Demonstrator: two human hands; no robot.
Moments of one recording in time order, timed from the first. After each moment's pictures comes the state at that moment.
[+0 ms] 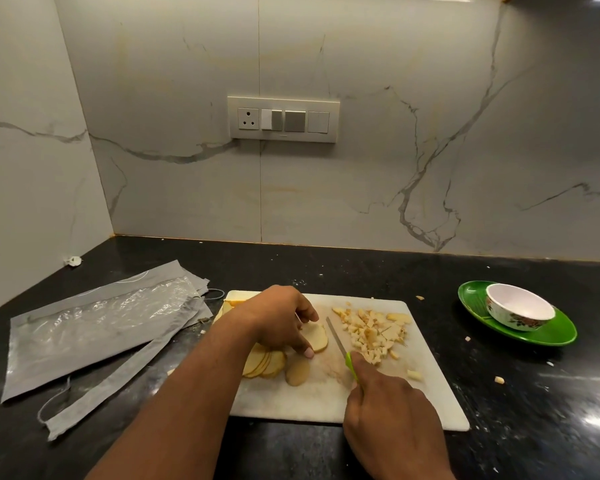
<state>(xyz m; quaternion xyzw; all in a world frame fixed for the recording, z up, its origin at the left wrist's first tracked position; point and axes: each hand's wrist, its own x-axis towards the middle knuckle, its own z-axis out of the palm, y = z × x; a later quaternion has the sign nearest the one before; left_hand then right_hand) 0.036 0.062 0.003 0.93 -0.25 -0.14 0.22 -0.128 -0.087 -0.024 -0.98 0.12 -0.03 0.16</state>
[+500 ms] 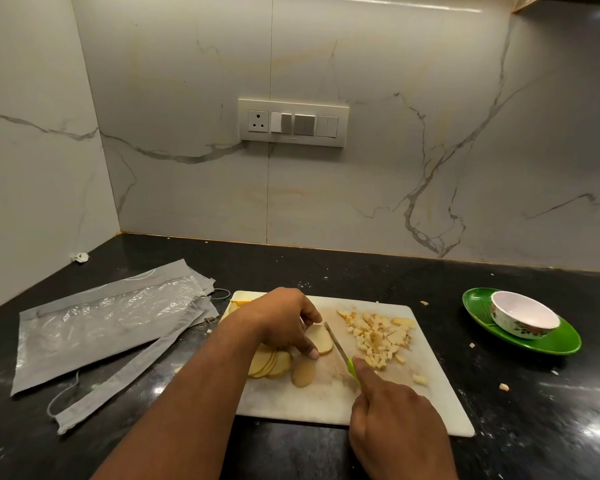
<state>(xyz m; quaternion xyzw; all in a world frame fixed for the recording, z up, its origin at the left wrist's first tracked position) 0.036 0.066 0.005 0.93 -0.25 -0.15 0.21 -0.128 -0.084 -0.027 -0.98 0.10 -0.04 0.15</state>
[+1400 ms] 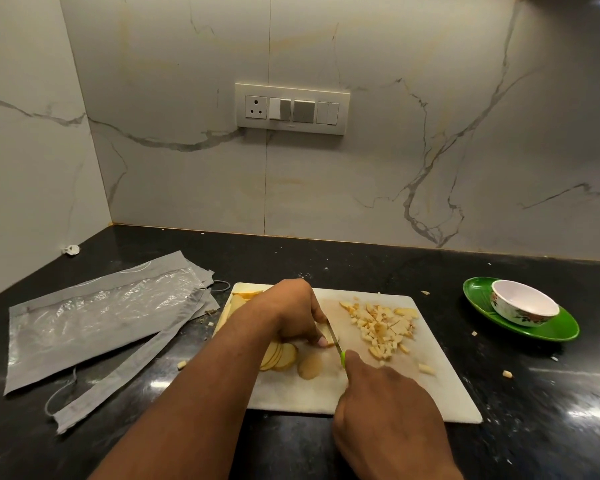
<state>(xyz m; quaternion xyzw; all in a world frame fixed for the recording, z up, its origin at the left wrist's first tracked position) 0.041 0.054 -0.002 0.94 -0.19 -0.15 0.21 -0.134 -0.050 0.005 -0.99 0.09 0.06 0.08</state>
